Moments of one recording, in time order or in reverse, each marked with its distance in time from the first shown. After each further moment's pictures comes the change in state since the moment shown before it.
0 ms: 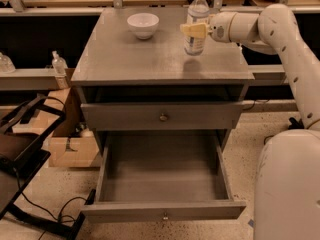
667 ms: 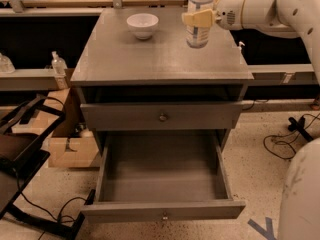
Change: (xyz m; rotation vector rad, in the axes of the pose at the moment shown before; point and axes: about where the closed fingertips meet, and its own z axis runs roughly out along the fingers) arm -0.058 0.062 -0.040 -0.116 0.023 -0.080
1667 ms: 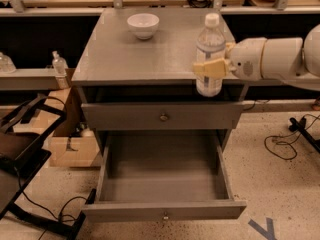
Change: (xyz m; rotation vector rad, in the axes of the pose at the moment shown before) arm 0.067 0.119 -0.081 -0.004 0.101 0.022
